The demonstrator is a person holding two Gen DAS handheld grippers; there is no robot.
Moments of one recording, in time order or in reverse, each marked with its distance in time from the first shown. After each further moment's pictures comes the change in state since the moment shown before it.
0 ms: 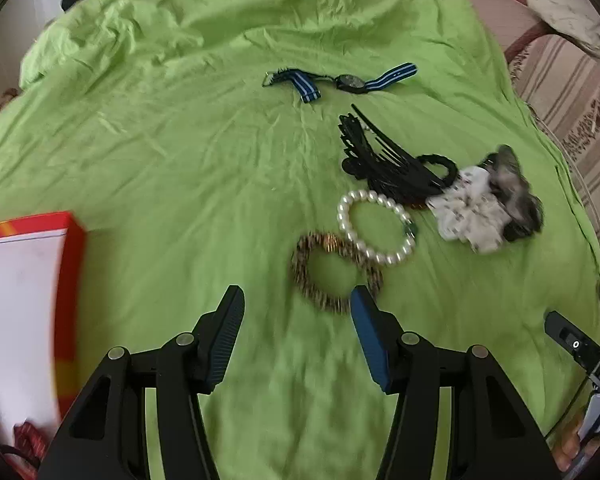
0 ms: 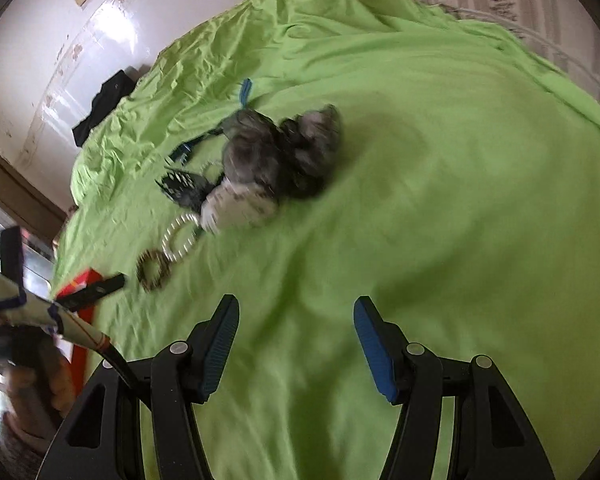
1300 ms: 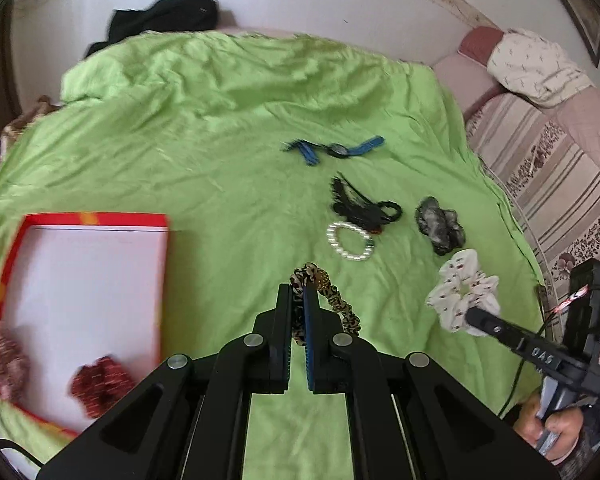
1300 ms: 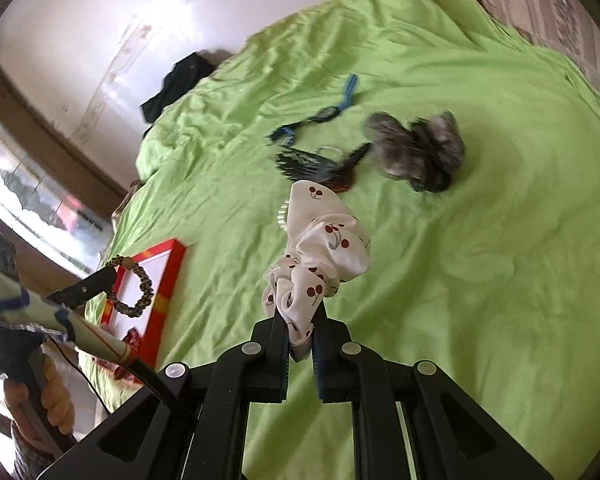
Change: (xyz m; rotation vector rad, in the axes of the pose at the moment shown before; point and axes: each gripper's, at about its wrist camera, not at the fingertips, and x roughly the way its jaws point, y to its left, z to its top) left arm -0.167 0.042 -0.056 -0.044 -0.192 -0.065; right arm -0.042 0.092 -0.030 -0.115 0.023 0.173
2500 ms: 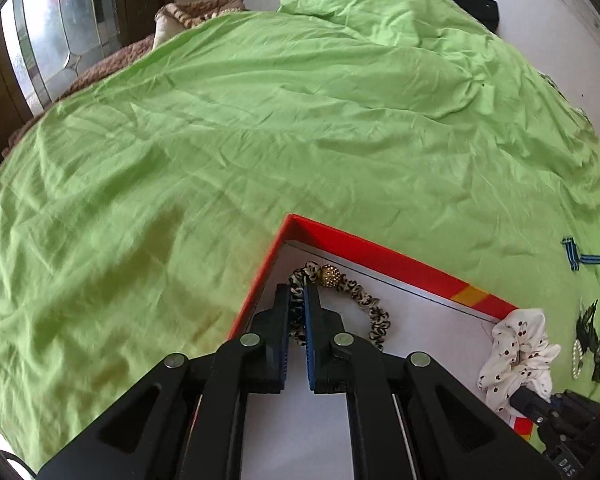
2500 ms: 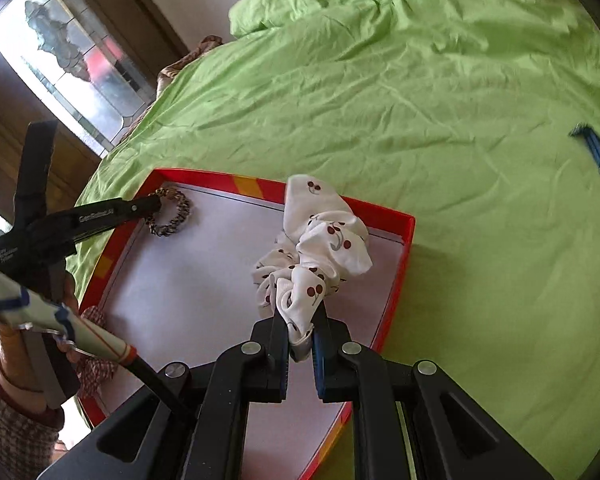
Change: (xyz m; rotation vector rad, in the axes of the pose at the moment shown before) left arm 0.086 0.359 0.034 -0.406 0.103 0.308; right arm 0.288 0.261 0.010 -0.388 0.328 0.055
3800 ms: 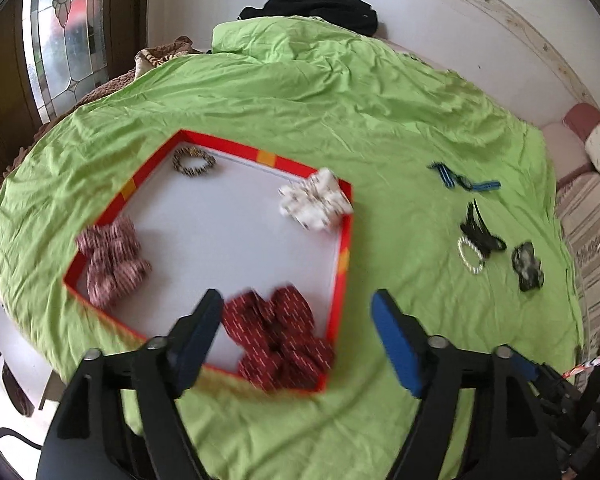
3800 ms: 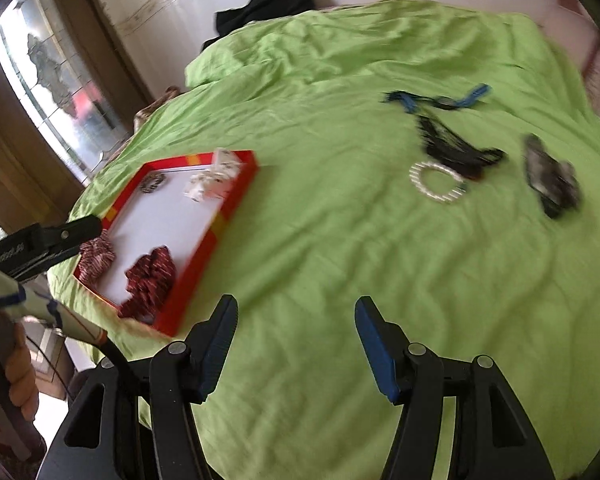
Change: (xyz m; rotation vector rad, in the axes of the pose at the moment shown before) left arm -0.187 -0.137 -0.199 0.090 -0.111 -0.083; right arm -0.194 -0.065 -0.176 0.098 -0.185 -0.176
